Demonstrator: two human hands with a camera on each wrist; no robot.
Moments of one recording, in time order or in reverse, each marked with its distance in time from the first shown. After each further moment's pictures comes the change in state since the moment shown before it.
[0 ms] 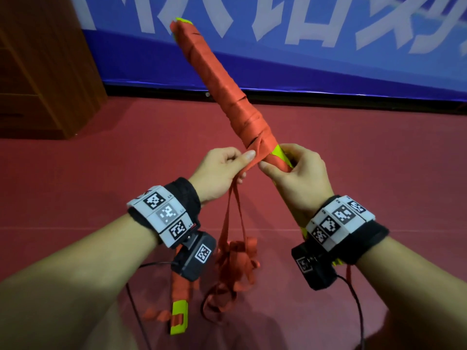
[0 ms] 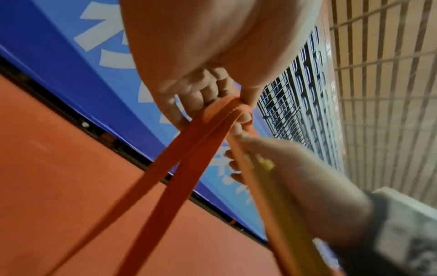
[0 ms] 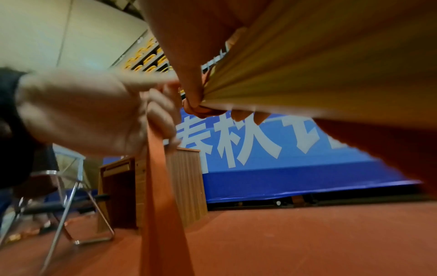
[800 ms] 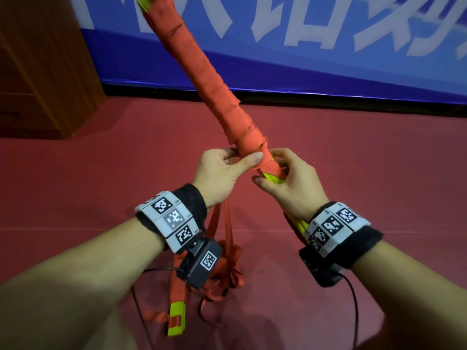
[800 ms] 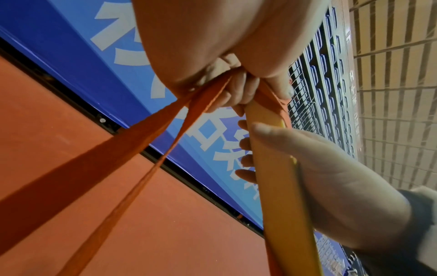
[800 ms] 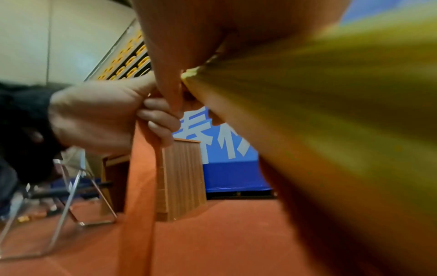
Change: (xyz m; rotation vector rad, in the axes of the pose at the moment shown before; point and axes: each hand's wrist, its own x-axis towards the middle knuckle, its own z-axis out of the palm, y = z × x) left_hand -0.003 0.002 0.011 -0.133 0.137 0.030; right_hand -0.004 0.009 0.003 -0.077 -0.108 -0.079
